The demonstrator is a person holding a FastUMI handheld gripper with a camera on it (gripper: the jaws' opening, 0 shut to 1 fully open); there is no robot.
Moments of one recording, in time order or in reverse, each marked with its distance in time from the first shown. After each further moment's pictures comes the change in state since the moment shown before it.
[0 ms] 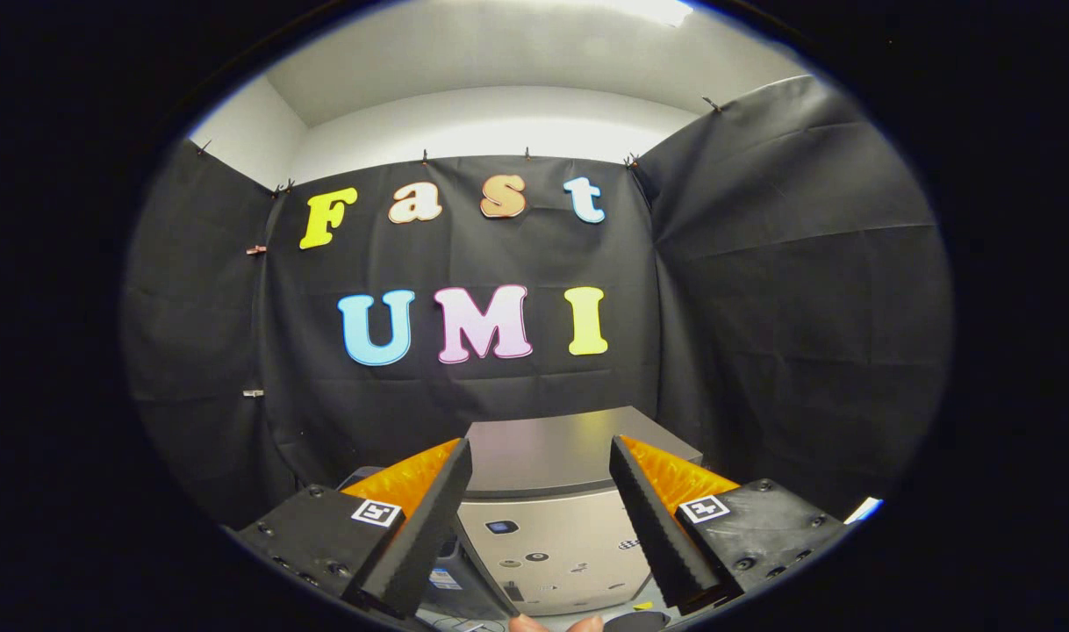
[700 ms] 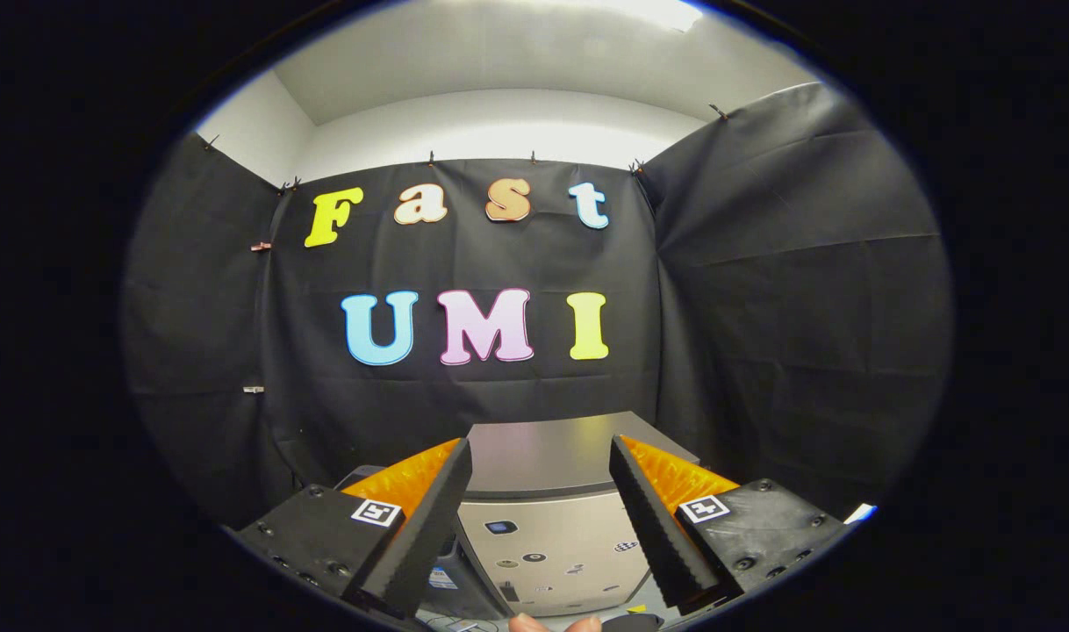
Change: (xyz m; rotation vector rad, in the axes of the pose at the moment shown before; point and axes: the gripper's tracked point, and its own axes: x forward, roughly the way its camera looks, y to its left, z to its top) arm -0.010 0.013 0.010 -0.032 -0.017 0.009
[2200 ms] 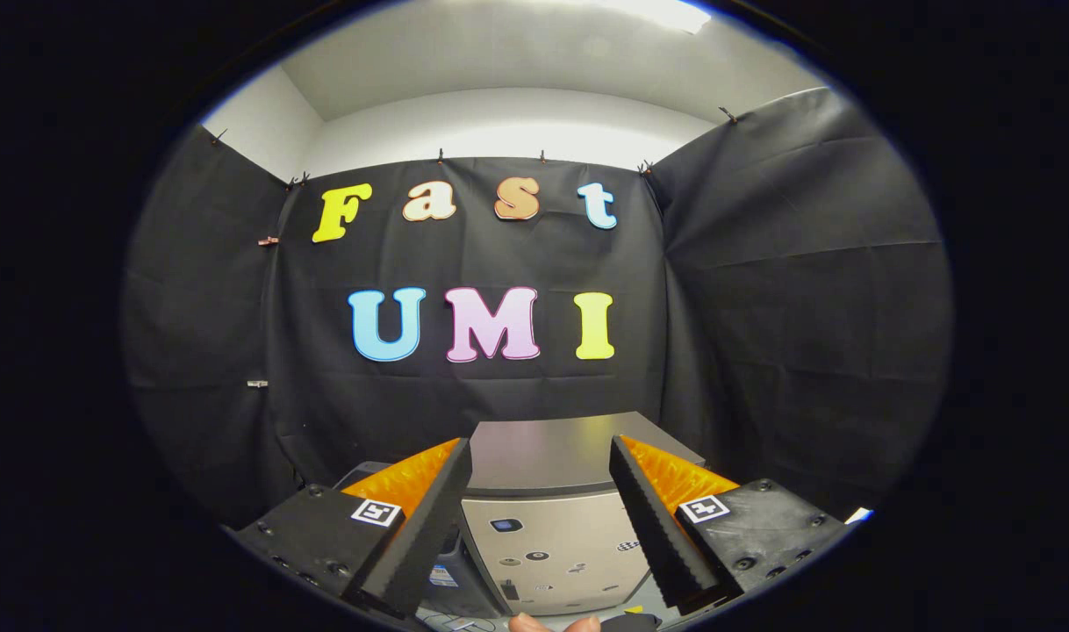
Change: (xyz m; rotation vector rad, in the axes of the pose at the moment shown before) arm -0.005 0.010 0.004 -0.011 0.016 0.013
